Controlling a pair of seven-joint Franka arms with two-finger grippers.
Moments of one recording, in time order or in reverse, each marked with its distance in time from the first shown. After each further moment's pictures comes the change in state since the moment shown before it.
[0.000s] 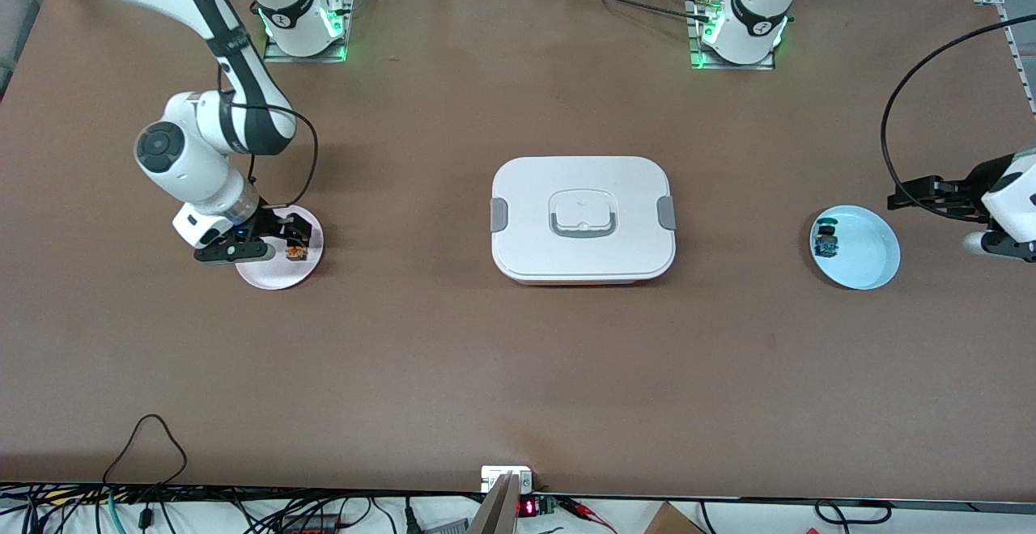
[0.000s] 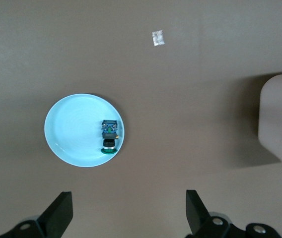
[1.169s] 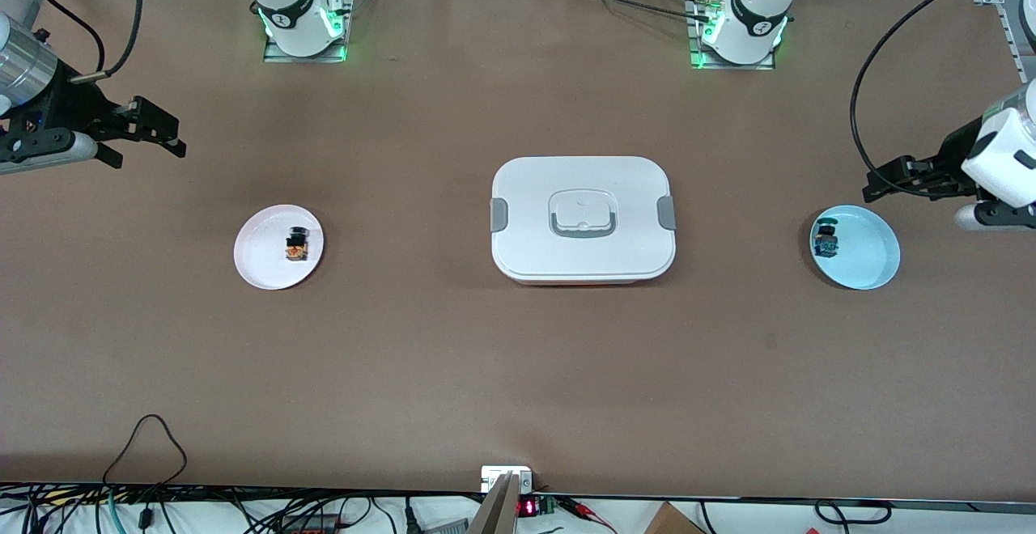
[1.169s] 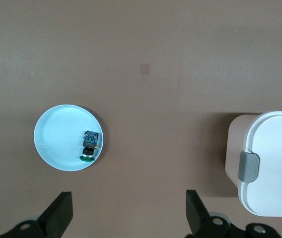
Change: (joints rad) left arm -0.017 -0.152 -0.099 -0.088 0.014 0.090 -0.265; right arm -0.034 -0.333 -0.064 0.391 -0.001 -0.761 -0.108
